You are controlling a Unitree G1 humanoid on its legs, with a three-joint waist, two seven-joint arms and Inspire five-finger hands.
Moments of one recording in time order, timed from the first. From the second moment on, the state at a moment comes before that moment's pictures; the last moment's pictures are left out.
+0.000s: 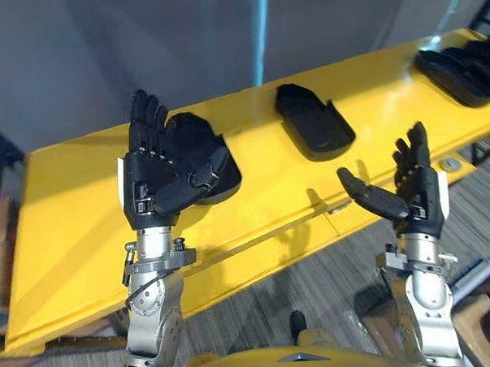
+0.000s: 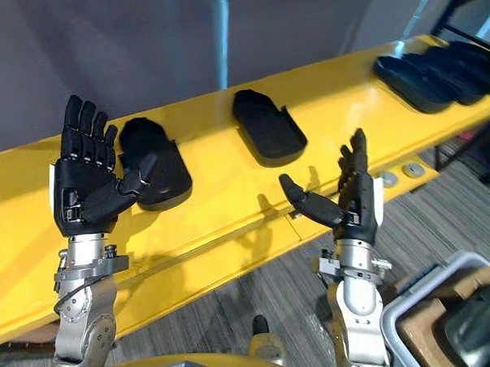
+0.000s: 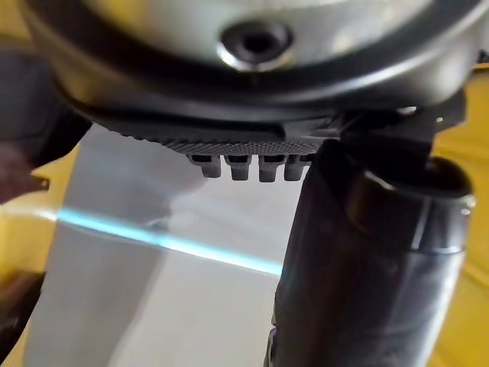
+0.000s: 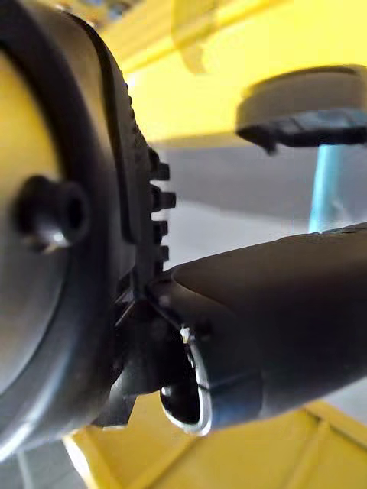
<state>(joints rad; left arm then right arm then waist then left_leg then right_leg) 0.19 0.11 -0.14 -0.37 -0.35 -0.38 0.08 0.31 -0.15 -0.18 -0.26 0.14 -0.29 -0.12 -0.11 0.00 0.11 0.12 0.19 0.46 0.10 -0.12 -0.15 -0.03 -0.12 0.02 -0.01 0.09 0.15</state>
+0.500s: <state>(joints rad) 0.21 0.12 -0.11 -0.32 -0.35 -0.32 0.21 0.19 -0.25 -0.03 -0.22 0.21 -0.29 -0.04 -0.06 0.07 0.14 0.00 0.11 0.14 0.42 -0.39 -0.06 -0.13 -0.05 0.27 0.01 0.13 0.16</state>
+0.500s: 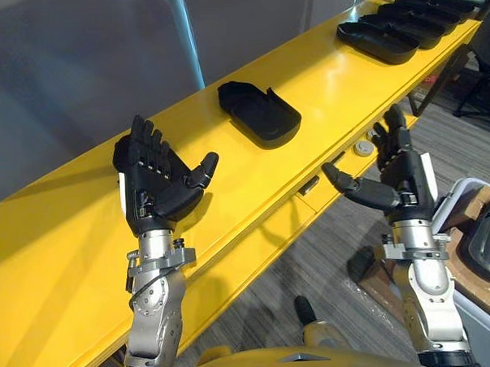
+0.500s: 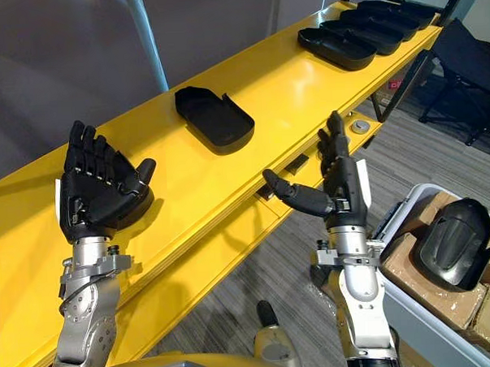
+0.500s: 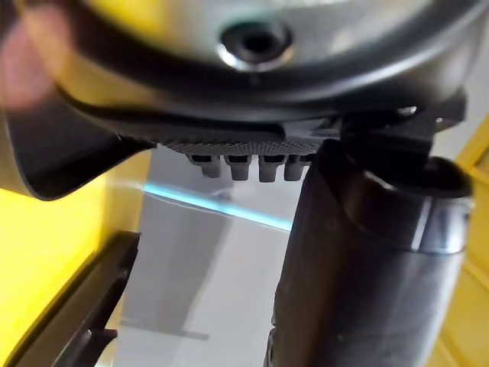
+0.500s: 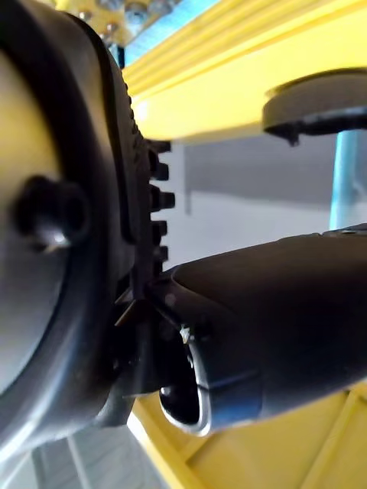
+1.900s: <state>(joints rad) 0.11 0.18 -0.30 -0.18 -0.46 -0.14 -0.02 -0.06 -0.25 -0.04 0.23 0.32 -0.12 -0.17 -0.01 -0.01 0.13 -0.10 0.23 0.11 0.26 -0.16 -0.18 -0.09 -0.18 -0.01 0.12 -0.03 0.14</state>
